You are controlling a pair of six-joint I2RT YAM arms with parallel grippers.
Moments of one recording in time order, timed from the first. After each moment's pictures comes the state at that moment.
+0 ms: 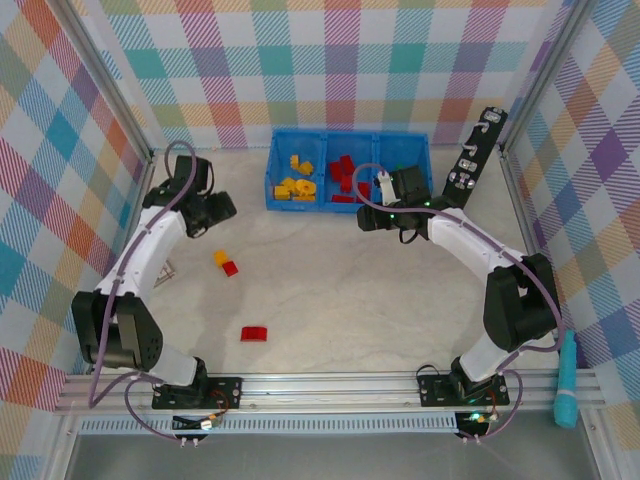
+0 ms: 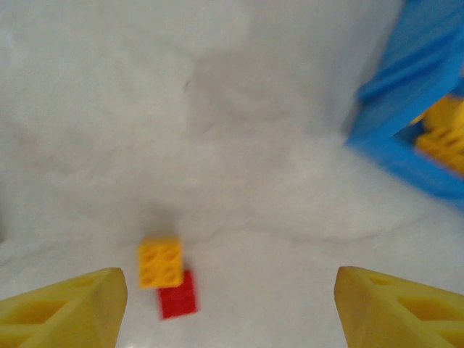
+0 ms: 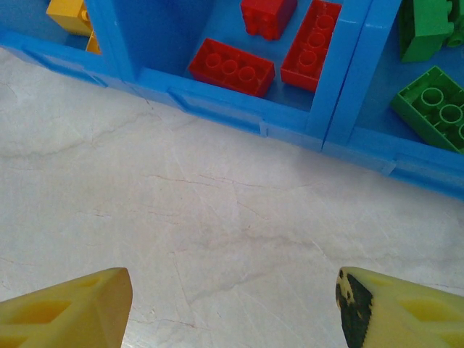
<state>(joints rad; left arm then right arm) -0.11 1.47 1.29 -0.87 -0.10 -0.52 0.41 1.61 1.21 -0.46 -0.14 0.17</state>
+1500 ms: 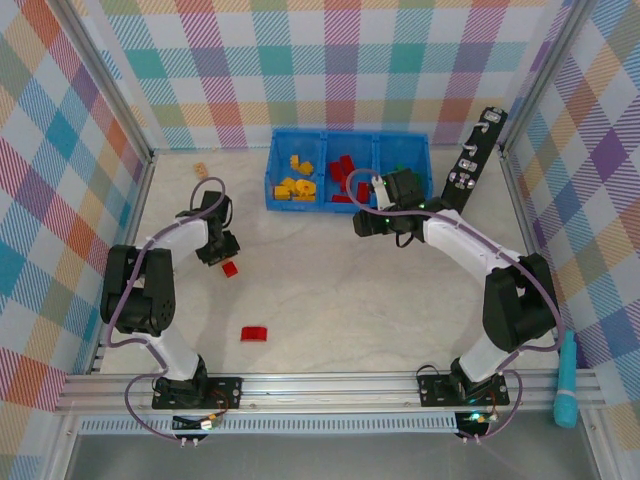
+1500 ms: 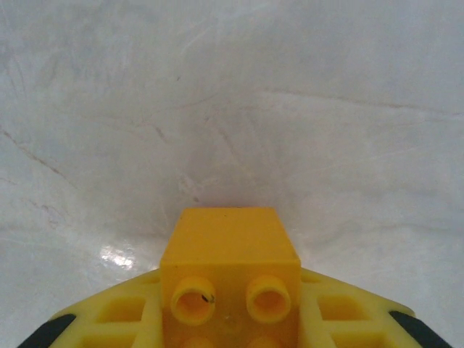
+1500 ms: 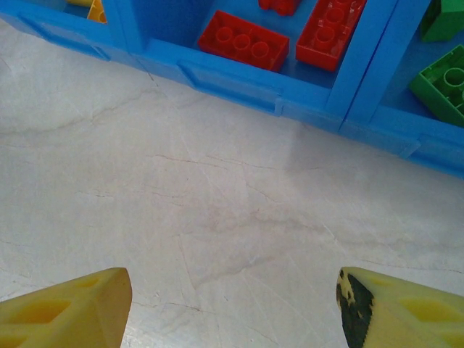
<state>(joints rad) -0.10 1.71 1.09 -0.65 -0.12 -0.57 0.45 1.61 1.20 -0.50 -0.11 0.16</state>
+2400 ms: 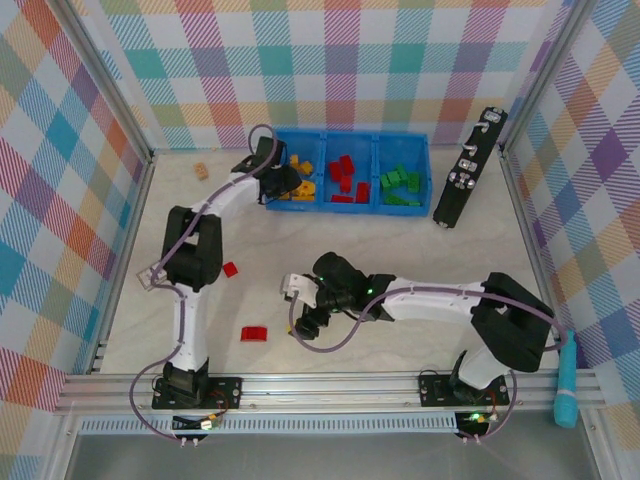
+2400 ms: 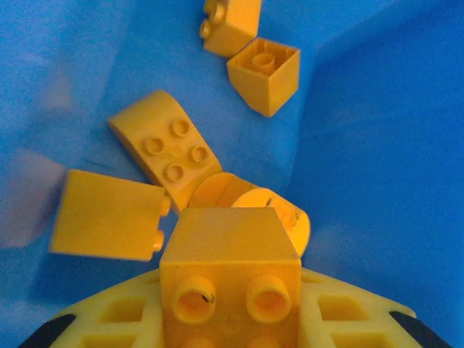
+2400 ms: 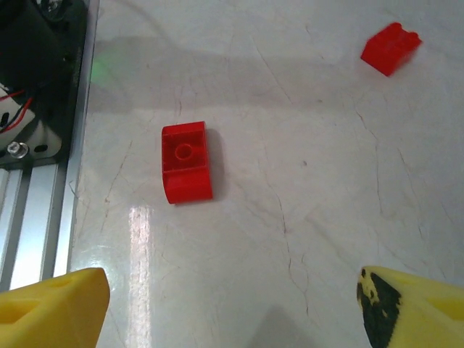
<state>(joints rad) -0.32 2.23 1.83 -0.44 0.08 -0.72 1.05 1.56 0.86 0.00 -0.35 -0.26</state>
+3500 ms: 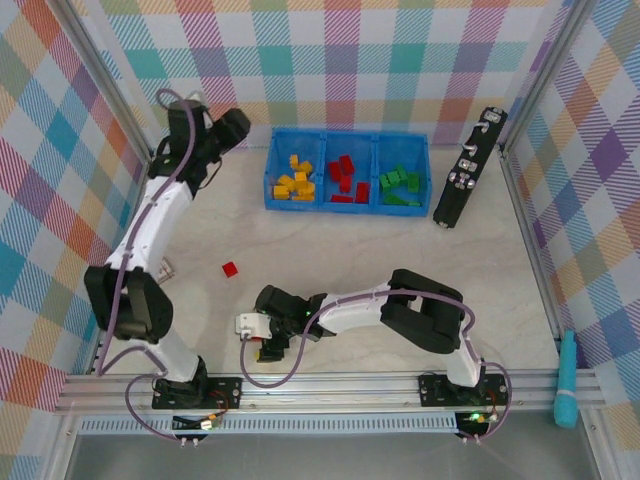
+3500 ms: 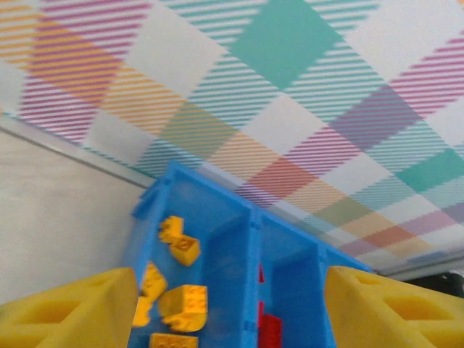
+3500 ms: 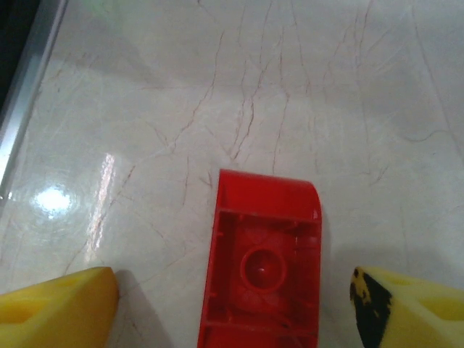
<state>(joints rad) -0.12 1.63 1.61 -0.34 0.10 -0.67 1.25 2.02 1.17 0.01 -0.19 -0.43</state>
